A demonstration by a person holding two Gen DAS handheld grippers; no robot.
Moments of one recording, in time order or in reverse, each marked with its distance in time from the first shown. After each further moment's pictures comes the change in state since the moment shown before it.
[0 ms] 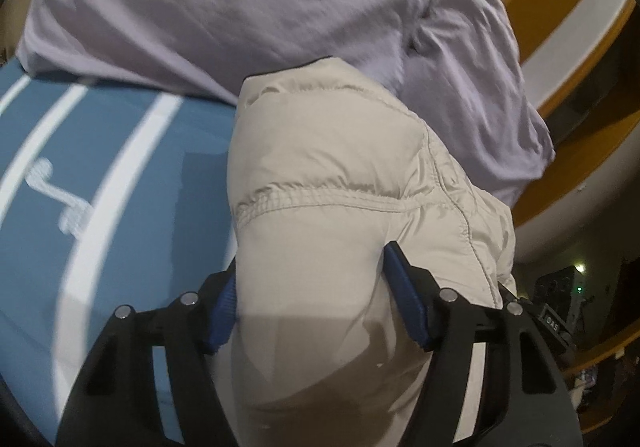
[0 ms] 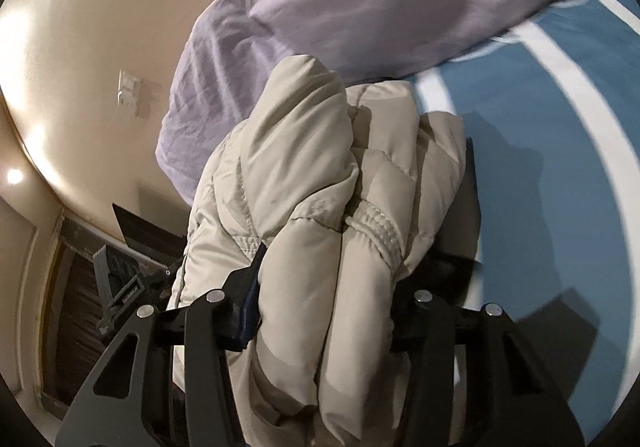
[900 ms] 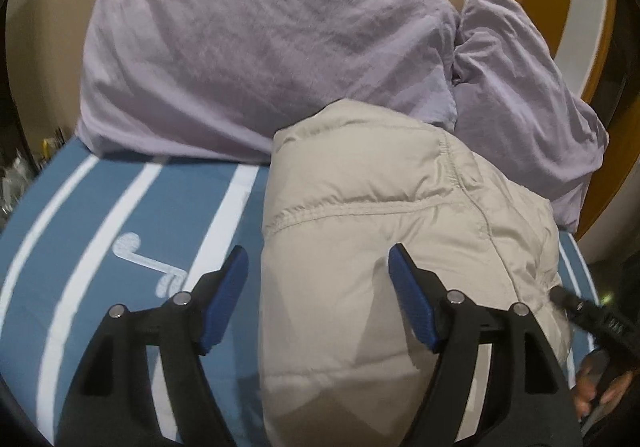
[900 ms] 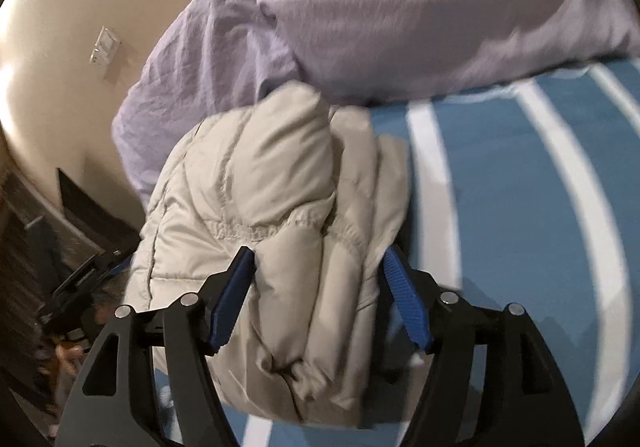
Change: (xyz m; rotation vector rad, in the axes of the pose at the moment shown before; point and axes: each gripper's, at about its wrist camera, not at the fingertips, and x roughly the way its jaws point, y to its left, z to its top) left arm -0.020 -0.002 -0.005 0.175 -0.195 0.292; right arm -0.002 0.037 -0.004 -0.196 -0.087 -0.296
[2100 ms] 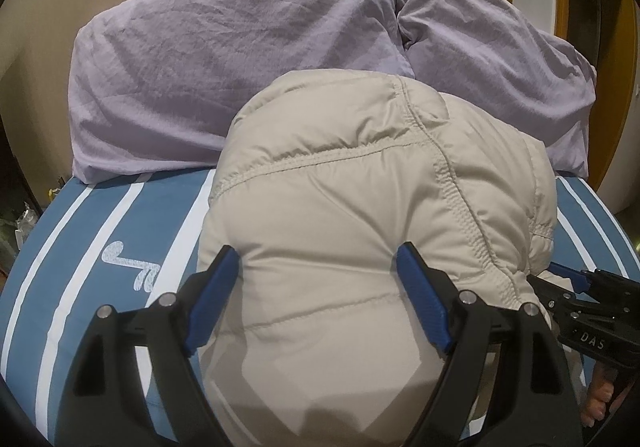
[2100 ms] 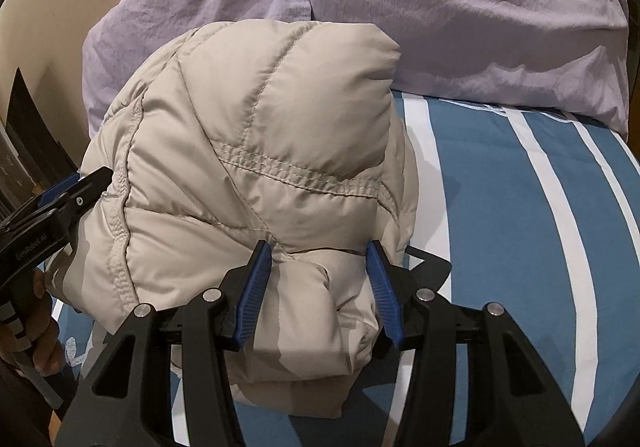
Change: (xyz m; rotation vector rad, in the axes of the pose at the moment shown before) left arm 0.010 -0.054 -0.047 0.184 -0.062 0.062; right arm 0.033 0.034 -0.041 -0.255 0.050 -0.232
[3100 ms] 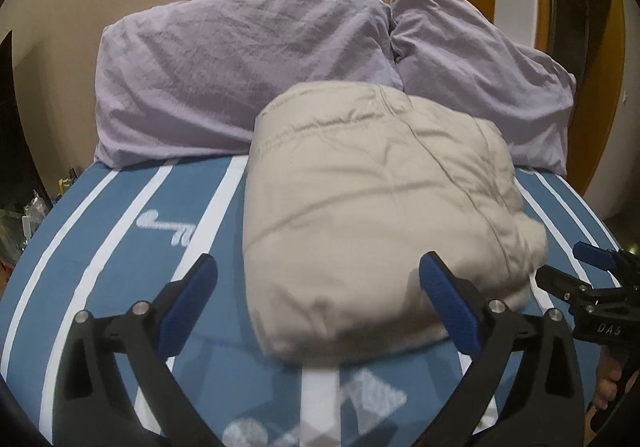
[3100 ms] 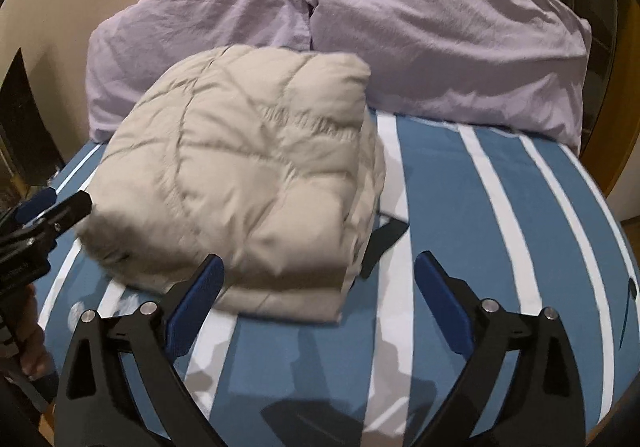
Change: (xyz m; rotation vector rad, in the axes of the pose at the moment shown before) left arm -0.077 0.019 -0.043 -0.021 -0.029 -0.032; right arm -0.072 0.028 -0.039 -0.040 -0.049 -0.122
